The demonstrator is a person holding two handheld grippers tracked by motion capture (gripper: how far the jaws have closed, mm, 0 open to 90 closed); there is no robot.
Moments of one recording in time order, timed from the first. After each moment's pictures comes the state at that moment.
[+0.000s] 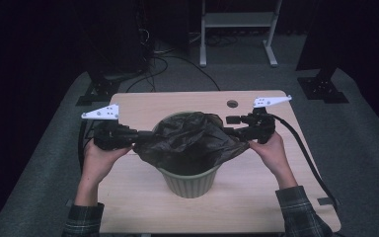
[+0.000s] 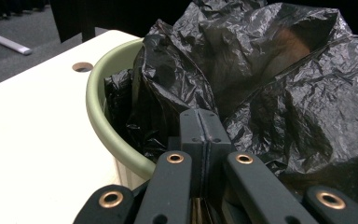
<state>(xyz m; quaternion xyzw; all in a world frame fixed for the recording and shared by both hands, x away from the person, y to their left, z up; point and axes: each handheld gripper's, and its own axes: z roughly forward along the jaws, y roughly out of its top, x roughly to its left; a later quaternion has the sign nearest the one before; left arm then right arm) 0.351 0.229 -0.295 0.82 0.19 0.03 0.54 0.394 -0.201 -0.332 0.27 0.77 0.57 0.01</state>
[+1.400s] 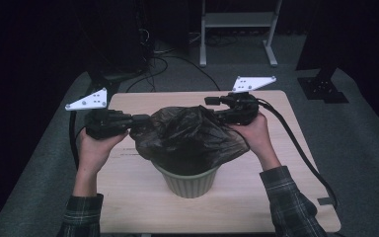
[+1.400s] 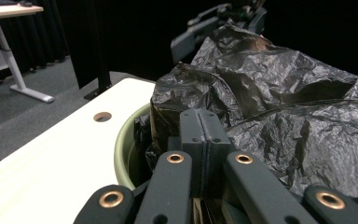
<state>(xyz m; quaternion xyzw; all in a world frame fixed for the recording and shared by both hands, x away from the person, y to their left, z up) 0.352 0.235 -0.259 0.78 0.15 0.09 0.59 0.400 -0.148 -0.274 0.17 0.79 0.59 0.10</state>
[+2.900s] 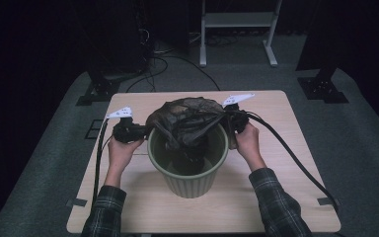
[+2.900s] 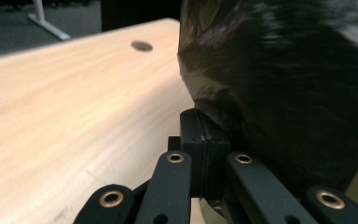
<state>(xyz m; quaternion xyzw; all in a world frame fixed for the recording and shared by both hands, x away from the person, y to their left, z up) 0.433 0.232 -0.399 0.78 0.28 0.04 0.55 0.457 -0.148 -0.380 0.31 0.82 0.47 0.10</state>
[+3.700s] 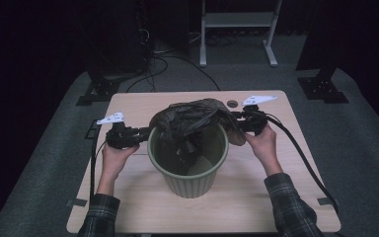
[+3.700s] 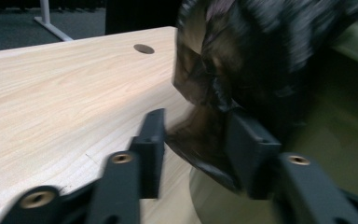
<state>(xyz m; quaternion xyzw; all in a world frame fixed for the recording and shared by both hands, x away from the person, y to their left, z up) 0.414 0.251 -0.397 0.76 0.30 0.04 0.58 0.443 -0.202 -0.371 0.35 0.79 0.48 0.15</state>
